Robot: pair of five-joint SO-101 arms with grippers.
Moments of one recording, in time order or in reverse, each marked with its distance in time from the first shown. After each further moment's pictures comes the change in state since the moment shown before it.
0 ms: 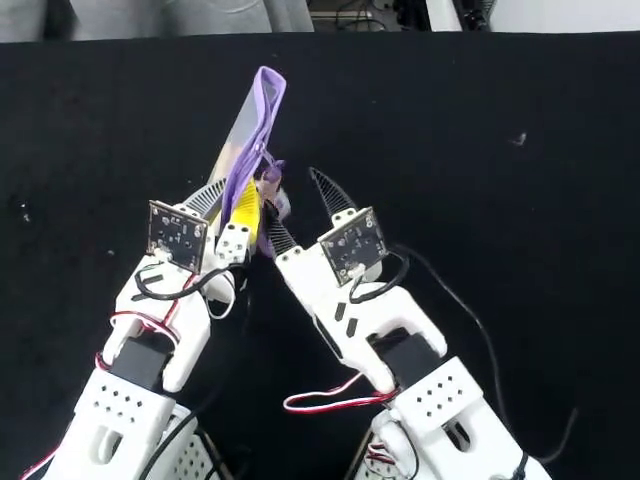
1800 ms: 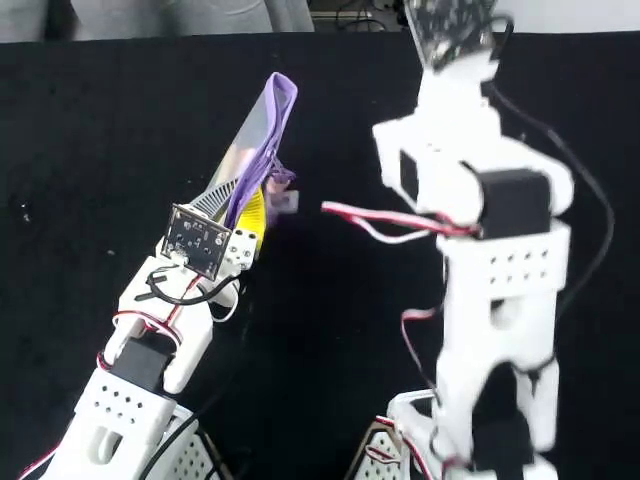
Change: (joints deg) left arm 1.0 0.4 -0.7 1.5 -6.7; right arm 24.7 42.3 -82.9 71.4 2.0
